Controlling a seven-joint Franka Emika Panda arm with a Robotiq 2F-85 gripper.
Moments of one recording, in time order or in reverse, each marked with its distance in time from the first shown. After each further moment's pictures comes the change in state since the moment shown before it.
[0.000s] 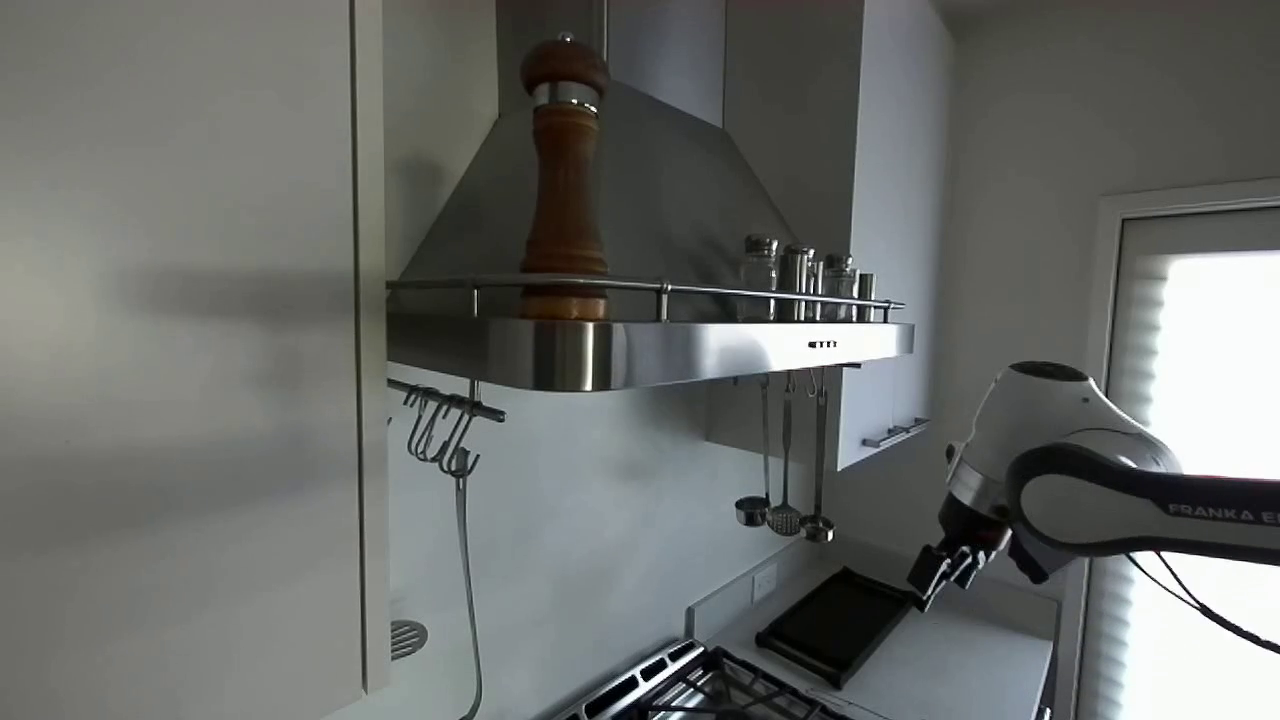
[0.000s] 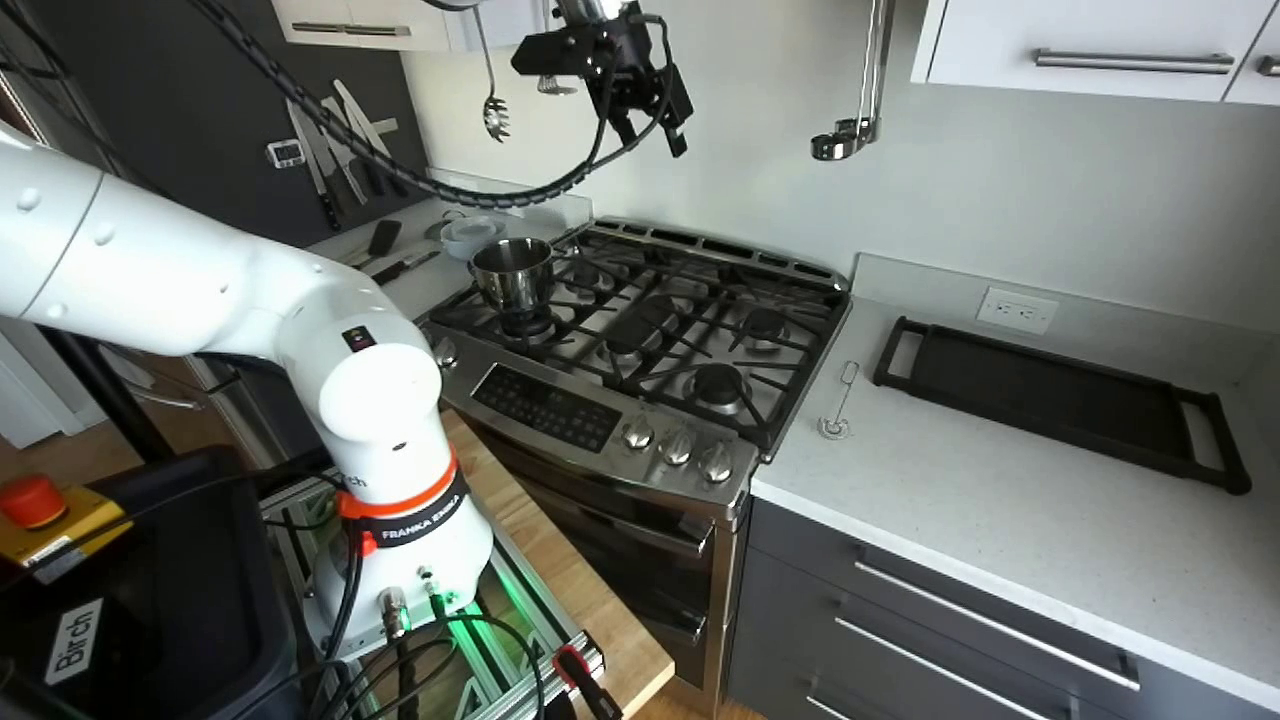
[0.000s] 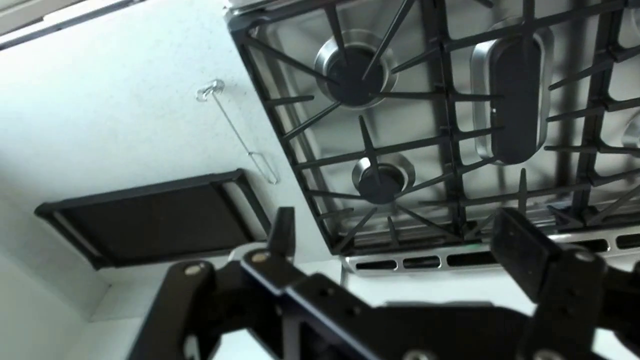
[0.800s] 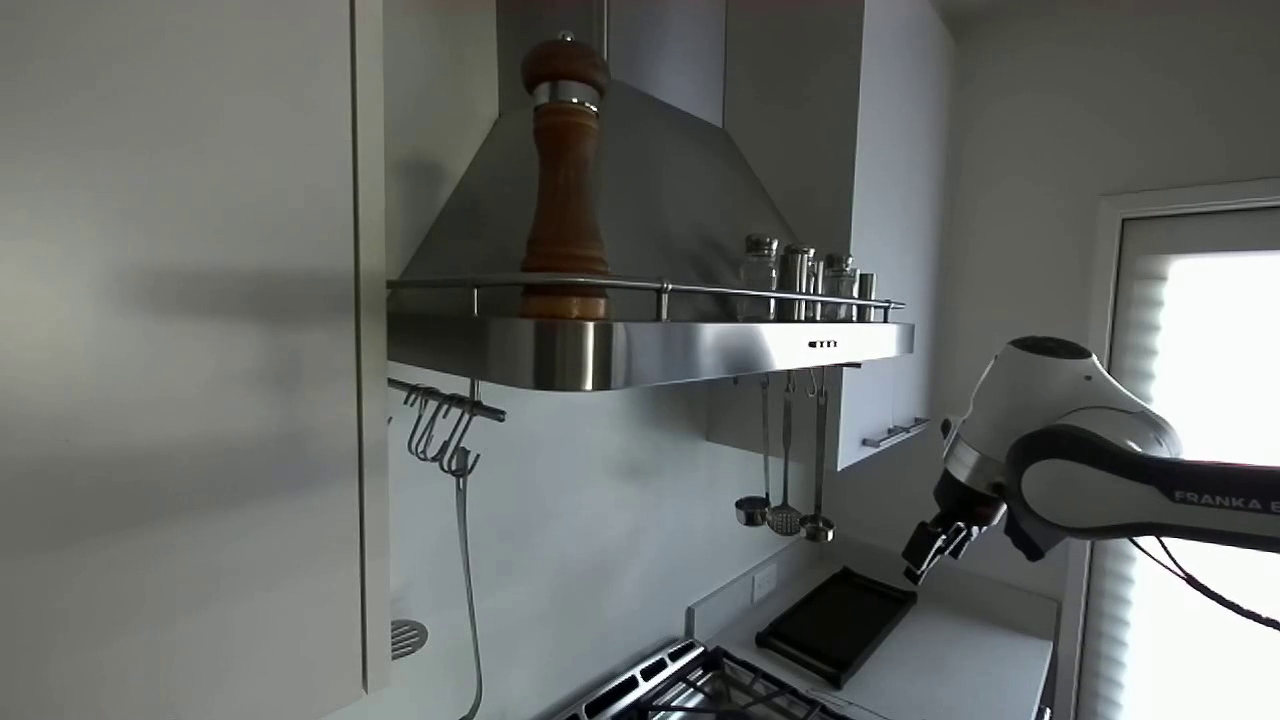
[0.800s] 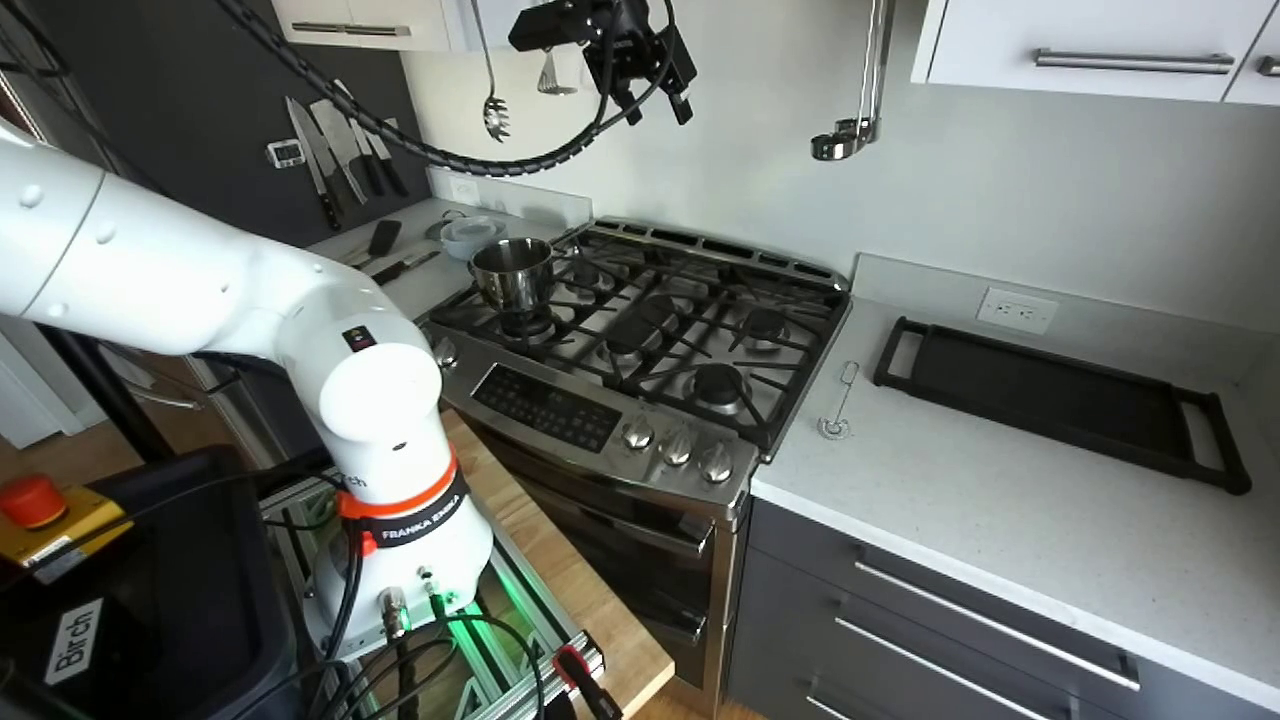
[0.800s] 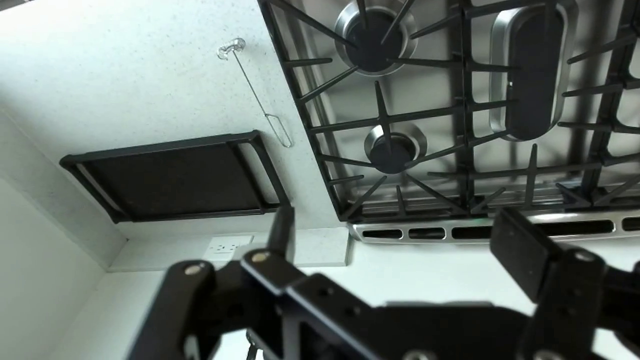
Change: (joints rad) arm 0.001 0.004 0.017 0.062 -0.046 -0.009 -0.001
